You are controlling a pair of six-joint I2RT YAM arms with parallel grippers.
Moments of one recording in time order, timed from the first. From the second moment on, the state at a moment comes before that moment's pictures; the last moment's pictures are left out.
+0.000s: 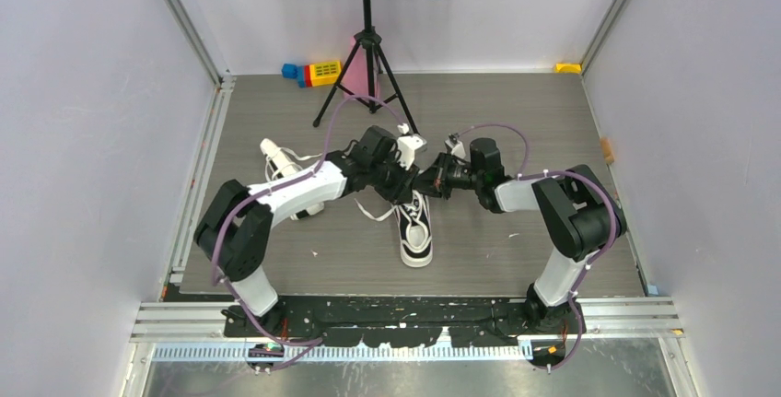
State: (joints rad) left arm -0.72 1.71 1.17 -0.30 0.33 -0.03; right arm 0.38 1.75 0.69 0.64 -0.82 1.18
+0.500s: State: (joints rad) left arm -0.62 1.35 0.93 -0.12 0.20 -0.28; right arm 0.40 1.65 0.74 0.36 -0.83 0.91
